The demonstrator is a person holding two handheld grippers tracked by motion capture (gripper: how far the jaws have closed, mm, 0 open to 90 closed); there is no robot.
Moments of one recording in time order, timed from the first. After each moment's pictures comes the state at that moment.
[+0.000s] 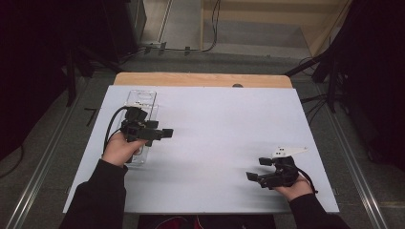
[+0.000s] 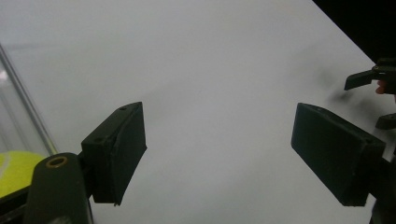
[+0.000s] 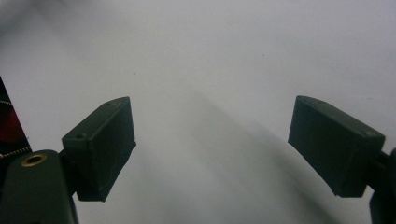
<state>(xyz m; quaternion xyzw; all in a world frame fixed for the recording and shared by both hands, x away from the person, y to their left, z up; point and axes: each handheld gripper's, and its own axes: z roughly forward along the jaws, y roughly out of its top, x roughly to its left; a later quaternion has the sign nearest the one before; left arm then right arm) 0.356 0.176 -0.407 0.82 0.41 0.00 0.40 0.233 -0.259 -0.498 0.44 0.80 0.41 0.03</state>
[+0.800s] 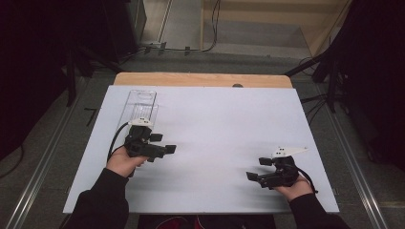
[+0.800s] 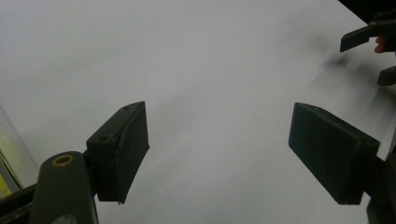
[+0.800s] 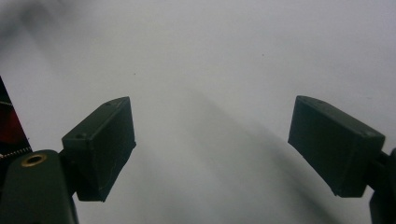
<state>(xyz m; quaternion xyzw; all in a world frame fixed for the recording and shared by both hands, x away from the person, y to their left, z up) 0.325 0.173 -0.436 0.84 0.37 0.00 0.40 0.234 -0.259 -0.498 0.44 0.80 0.41 0.03</state>
